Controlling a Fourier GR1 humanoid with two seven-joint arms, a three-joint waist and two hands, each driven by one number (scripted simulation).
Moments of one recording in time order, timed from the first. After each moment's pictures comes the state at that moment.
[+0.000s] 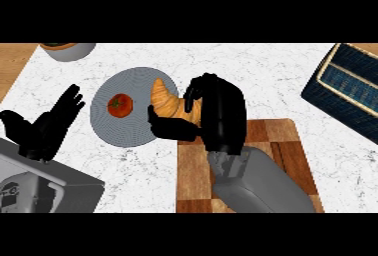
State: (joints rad) left arm -0.24 0.10 0.38 -1.41 -0.09 -0.33 0.17; right arm -0.68 0.00 0.52 -1.58 0.85 -0.35 1.00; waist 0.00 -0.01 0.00
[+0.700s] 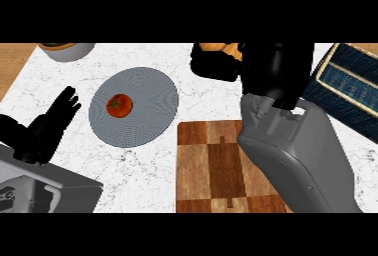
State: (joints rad) left arm -0.23 0.09 0.41 -1.43 -0.09 -0.35 0.17; right arm -0.95 -0.06 0.24 -1.63 1.02 -0.15 1.11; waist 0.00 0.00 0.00
